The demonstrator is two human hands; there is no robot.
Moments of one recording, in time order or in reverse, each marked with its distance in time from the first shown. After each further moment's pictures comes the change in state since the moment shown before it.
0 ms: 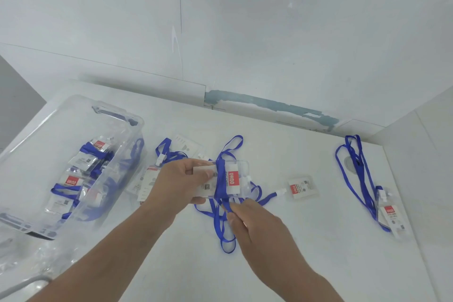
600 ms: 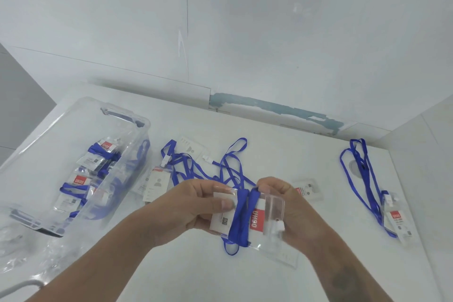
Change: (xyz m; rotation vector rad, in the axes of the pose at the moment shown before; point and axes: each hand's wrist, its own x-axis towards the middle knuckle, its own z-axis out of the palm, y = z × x) left_hand -0.024 -0.004 -0.011 -0.193 -0.618 -0.071; right_hand 0.035 0.016 -0.044 1.419 -0.223 0.368
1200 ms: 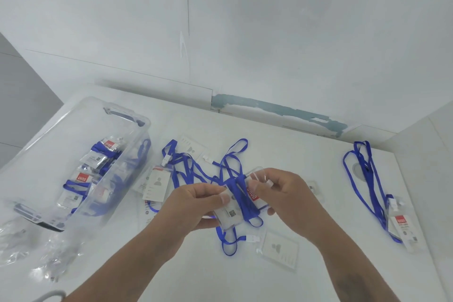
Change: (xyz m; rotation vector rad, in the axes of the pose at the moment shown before) left_hand 0.004 -0.014 0.030 -0.005 0.422 -0.006; right_hand 0.000 -0.013 -0.011 -0.858 0.140 -0.236
